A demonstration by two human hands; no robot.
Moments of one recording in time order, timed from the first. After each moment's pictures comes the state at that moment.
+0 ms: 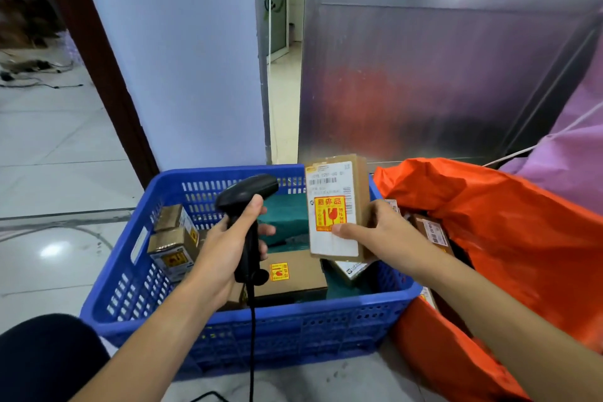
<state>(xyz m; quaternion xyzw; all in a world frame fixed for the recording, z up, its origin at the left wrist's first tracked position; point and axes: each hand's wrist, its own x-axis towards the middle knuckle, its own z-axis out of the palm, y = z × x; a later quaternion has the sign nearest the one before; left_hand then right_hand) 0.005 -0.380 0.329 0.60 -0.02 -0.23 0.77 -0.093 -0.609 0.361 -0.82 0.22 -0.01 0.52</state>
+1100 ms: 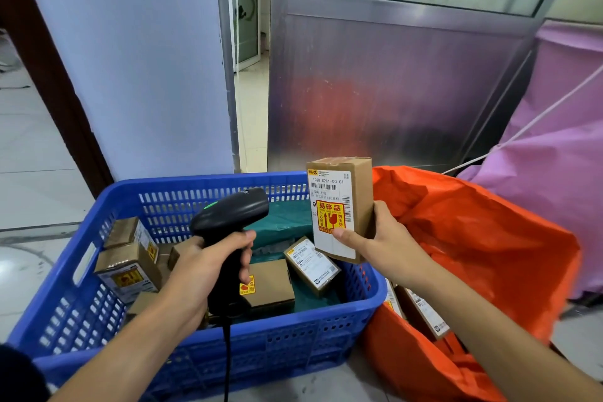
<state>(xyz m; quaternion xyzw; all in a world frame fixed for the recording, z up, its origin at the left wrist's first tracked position) -0.013 -0.402 0.333 0.60 -0.08 -0.24 0.76 -0.117 -0.657 0.349 -0.86 0.21 -0.09 0.45</state>
